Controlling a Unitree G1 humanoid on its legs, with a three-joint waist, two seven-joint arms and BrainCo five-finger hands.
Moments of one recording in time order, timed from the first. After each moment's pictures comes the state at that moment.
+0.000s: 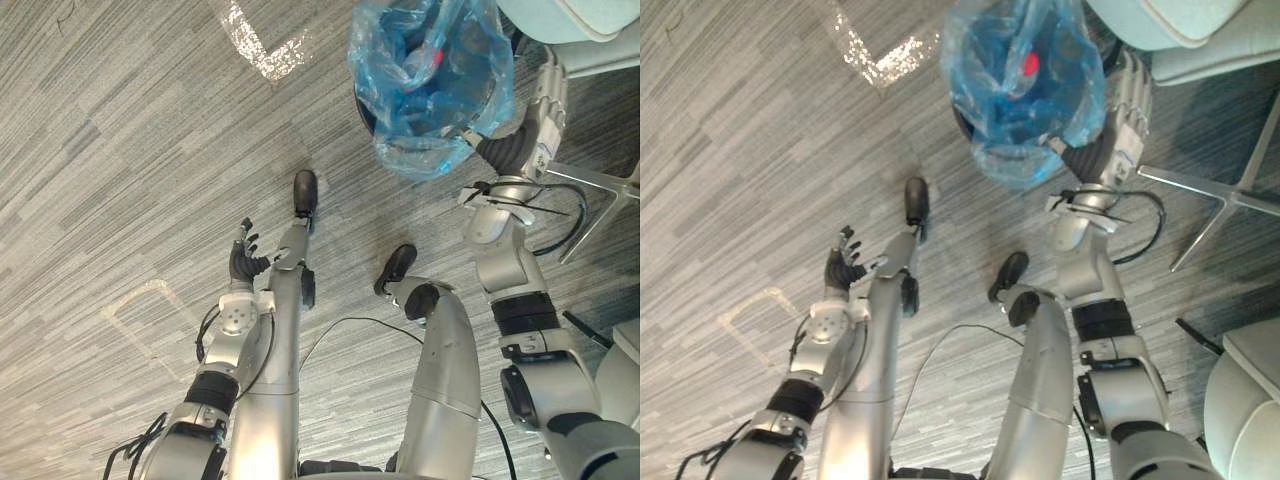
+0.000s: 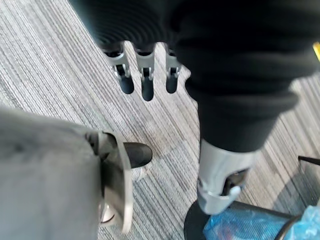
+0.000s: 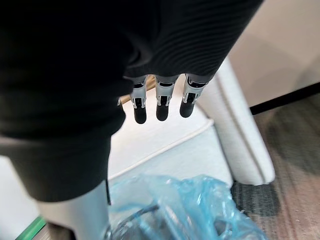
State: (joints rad) left arm -0.35 0.14 -0.09 0.52 -0.16 -0.23 0.30; right arm -0.74 -0.38 0.00 0.36 -0.50 0.02 -0.73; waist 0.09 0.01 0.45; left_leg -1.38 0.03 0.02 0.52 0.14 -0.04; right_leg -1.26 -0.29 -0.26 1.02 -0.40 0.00
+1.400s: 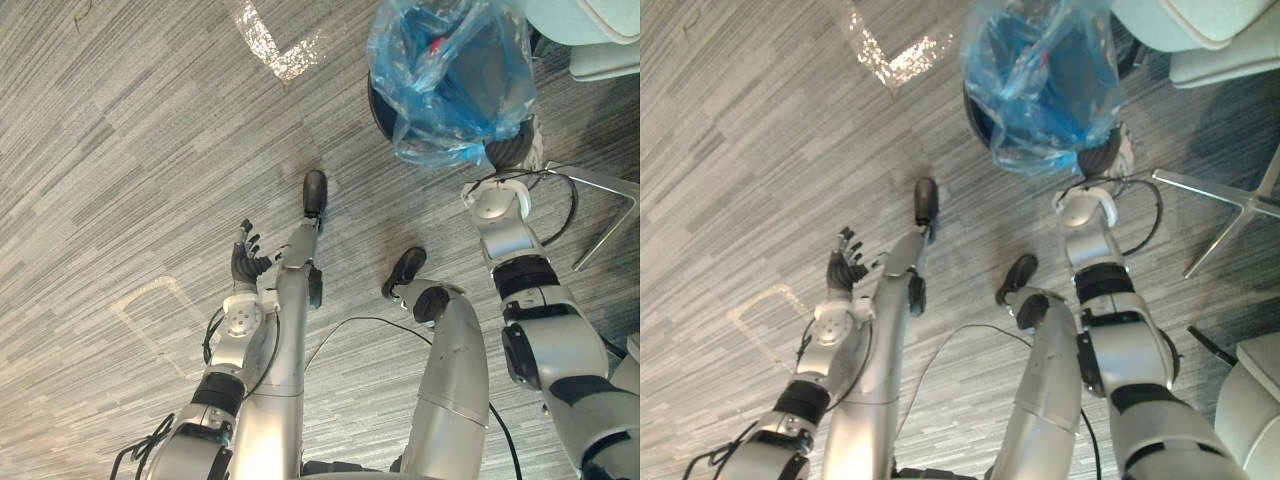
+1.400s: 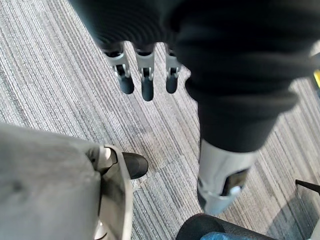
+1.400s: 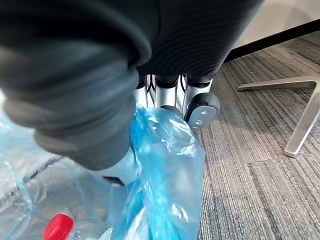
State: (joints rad) left arm -0.35 0.12 -0.11 0.53 -0.22 -0.23 0.32; right arm -0.91 -0.42 0.05 0.75 -0.20 0.02 -0.60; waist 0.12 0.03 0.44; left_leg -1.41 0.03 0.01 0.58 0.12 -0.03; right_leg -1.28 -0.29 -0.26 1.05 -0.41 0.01
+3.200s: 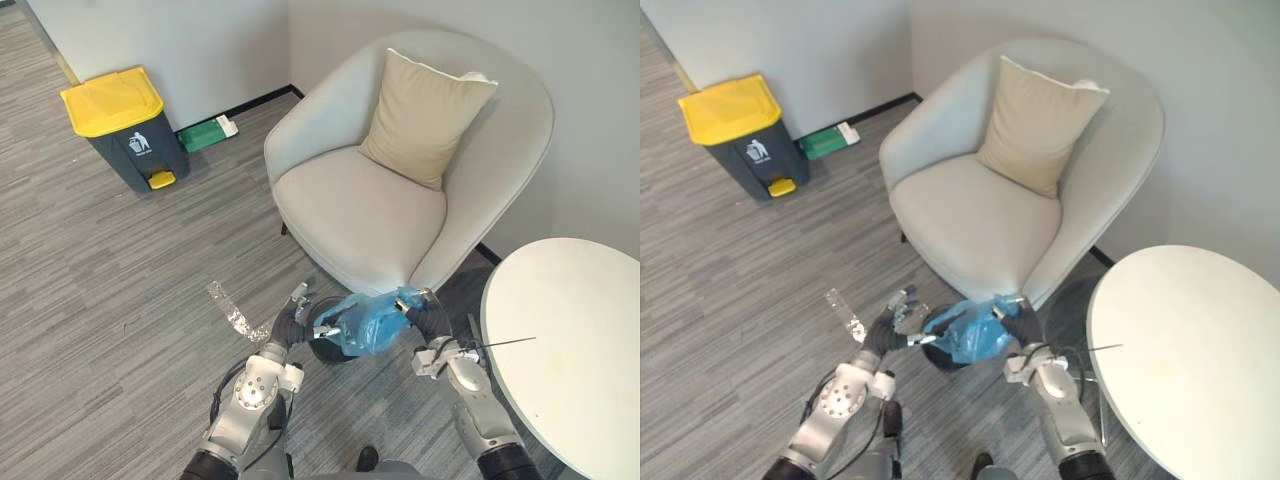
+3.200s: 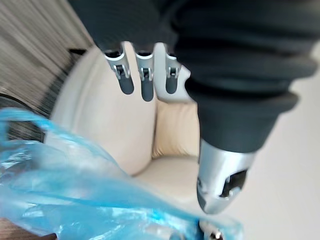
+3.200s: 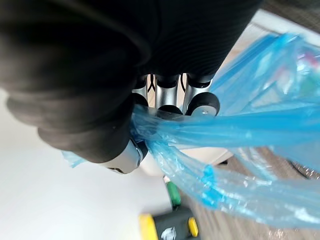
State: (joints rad) left arm 0.03 0.24 -0.42 0.07 -0.03 -0.17 0.06; right arm 0.01 -0.36 0.21 0.06 0.39 -0.13 0.11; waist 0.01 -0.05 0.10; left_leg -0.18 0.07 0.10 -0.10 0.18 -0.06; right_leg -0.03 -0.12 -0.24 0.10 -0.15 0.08
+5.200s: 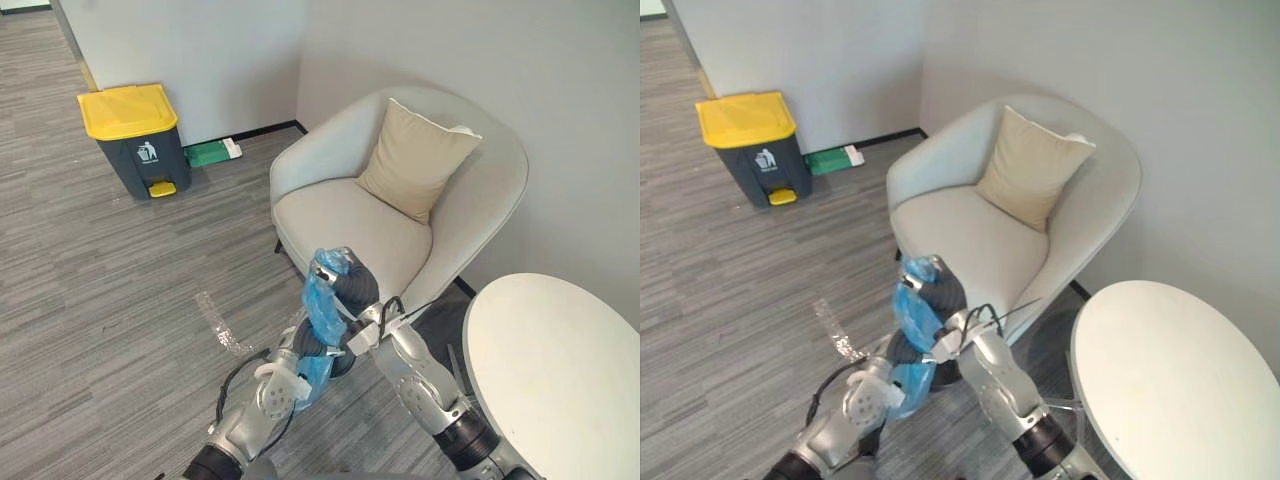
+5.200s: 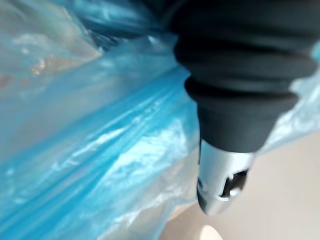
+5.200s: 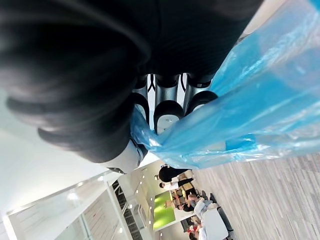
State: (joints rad) left arm -0.02 0.18 -0.45 0.28 0.49 -0.11 0.22; right arm -0.21 -0.14 0.52 -0.02 0.70 -0.12 0.07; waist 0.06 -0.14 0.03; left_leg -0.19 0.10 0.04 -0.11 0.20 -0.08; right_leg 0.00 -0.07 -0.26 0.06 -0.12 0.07
